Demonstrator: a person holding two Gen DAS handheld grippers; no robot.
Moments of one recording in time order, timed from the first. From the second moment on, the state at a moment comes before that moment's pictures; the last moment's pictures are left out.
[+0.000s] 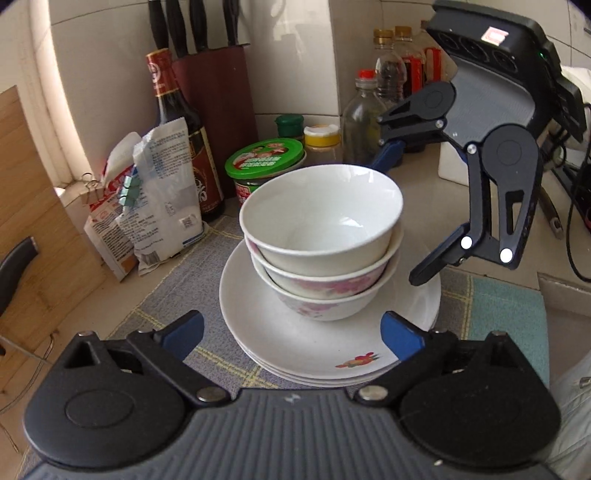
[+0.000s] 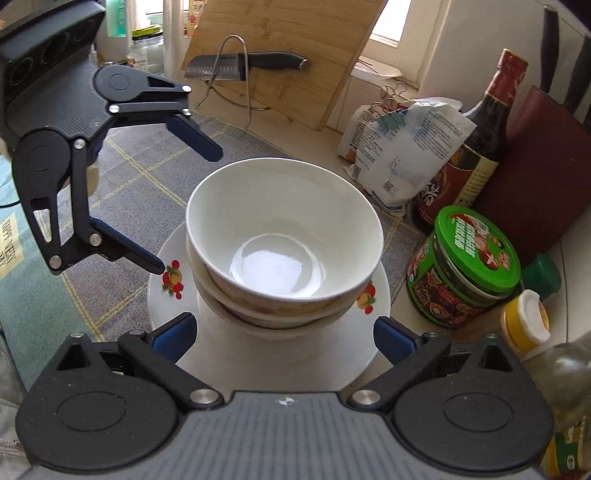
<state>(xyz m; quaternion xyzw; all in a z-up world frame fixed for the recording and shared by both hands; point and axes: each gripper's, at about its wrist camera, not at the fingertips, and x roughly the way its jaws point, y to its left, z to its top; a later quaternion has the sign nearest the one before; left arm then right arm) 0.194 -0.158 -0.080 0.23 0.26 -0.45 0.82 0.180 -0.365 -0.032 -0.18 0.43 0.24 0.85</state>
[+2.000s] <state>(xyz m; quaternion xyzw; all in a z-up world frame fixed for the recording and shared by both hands) 0.091 -0.077 -0.003 0.11 0.29 -0.27 0.91 0.049 -0.250 0.037 0.04 0.39 -0.18 0.90</state>
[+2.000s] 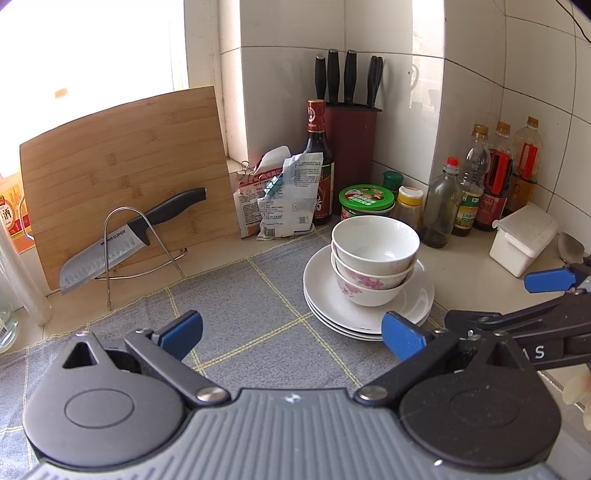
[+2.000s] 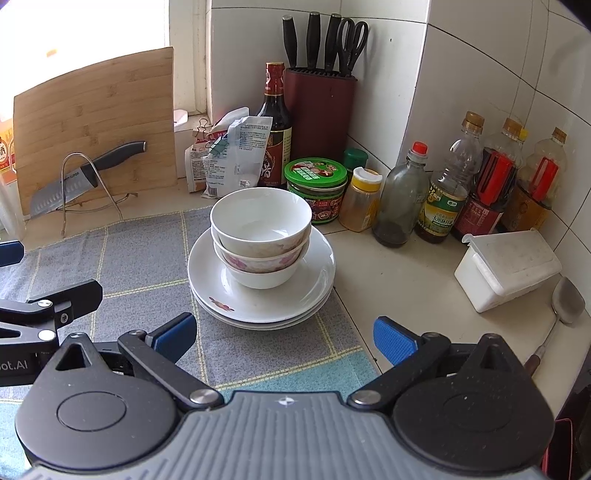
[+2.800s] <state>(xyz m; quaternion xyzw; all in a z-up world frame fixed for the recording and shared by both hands) 0.091 -0.080 -0.001 0.11 0.29 -0.27 0.91 0.046 -0.252 0.040 0.04 0.39 -0.19 0.90</state>
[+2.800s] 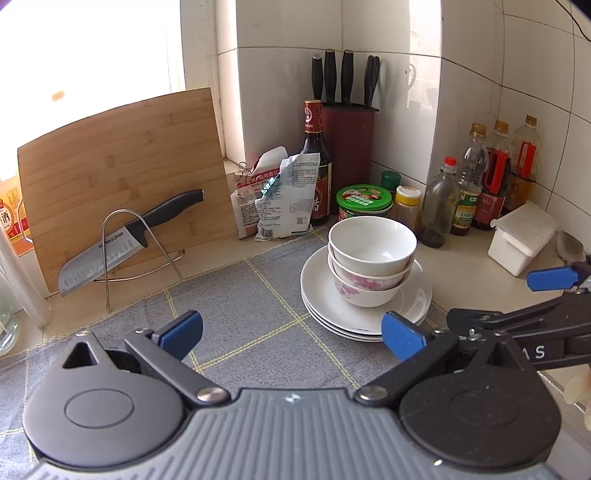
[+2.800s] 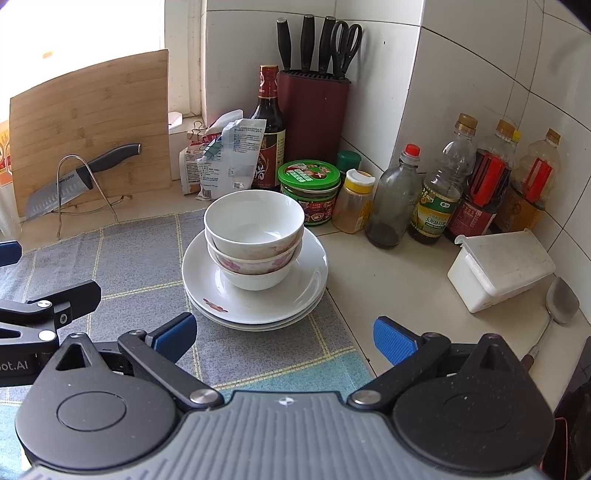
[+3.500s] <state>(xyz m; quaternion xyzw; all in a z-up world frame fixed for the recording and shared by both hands) 0.091 -0.081 0.000 0.11 0.29 -0.27 0.91 0.045 -0.252 0.041 0.04 0.39 -0.19 0.90</state>
